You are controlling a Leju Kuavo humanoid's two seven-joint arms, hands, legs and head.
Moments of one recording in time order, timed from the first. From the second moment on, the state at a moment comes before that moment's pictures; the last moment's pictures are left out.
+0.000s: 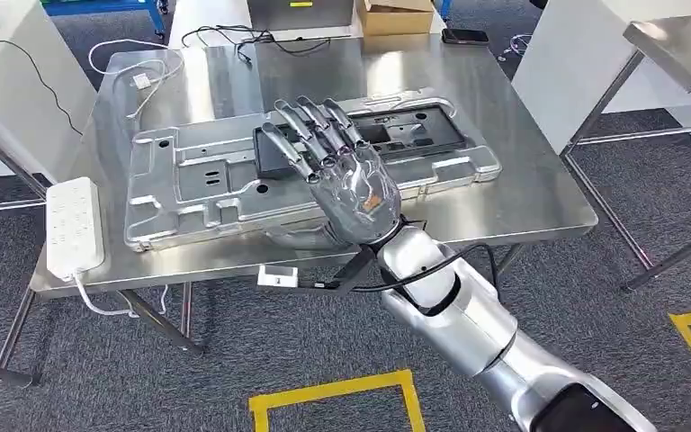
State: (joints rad) left arm -0.13 -0.16 -0.21 -0.19 -0.21 0.34 -0.30; right arm -0.69 0.03 0.96 -1.32 1.40 -0.49 0.00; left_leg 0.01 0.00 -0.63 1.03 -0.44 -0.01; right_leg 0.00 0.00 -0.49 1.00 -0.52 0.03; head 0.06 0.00
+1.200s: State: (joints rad) left arm -0.13 -0.16 -0.21 -0.19 -0.21 0.34 -0.29; right arm -0.69 0.04 0.97 -1.31 1.39 -0.49 0.00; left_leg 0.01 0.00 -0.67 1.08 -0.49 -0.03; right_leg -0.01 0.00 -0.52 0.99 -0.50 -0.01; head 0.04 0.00
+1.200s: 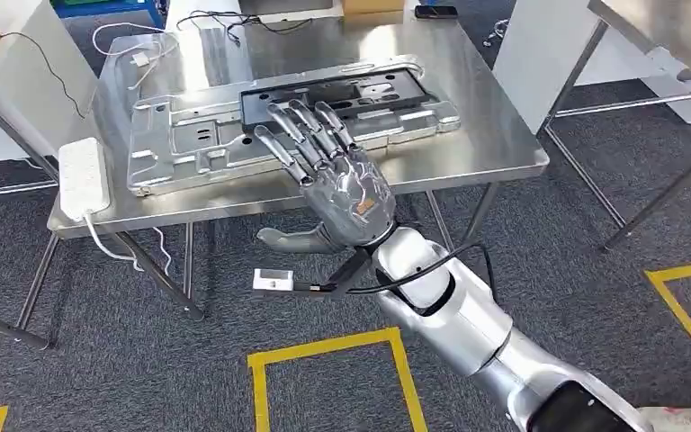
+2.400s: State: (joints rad) left arm -0.13 -0.16 -0.20 -0.19 -0.22 0.35 -0.29; right arm -0.65 0.05 0.98 -1.30 1.39 -0.53 0.00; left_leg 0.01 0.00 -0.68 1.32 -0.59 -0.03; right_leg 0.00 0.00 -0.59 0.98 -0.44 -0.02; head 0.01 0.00
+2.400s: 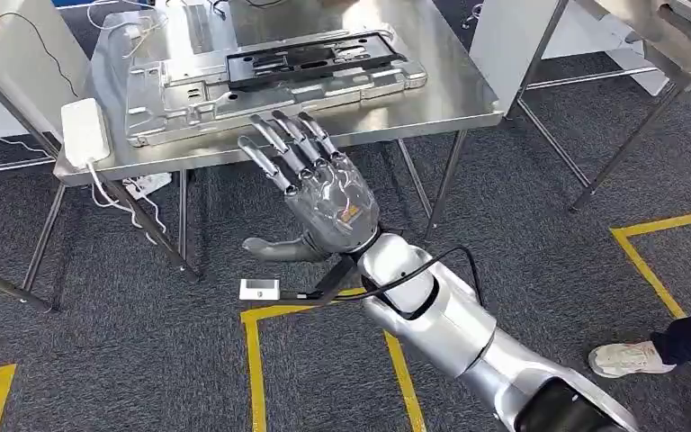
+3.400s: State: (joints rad) left arm -0.06 -0.14 -0.07 -0.18 -0.13 0.38 -0.23; right arm -0.05 0.05 0.30 -0.33 0.27 -0.26 0.15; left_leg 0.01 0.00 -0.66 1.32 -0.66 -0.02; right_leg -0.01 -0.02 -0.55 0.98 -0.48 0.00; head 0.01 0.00
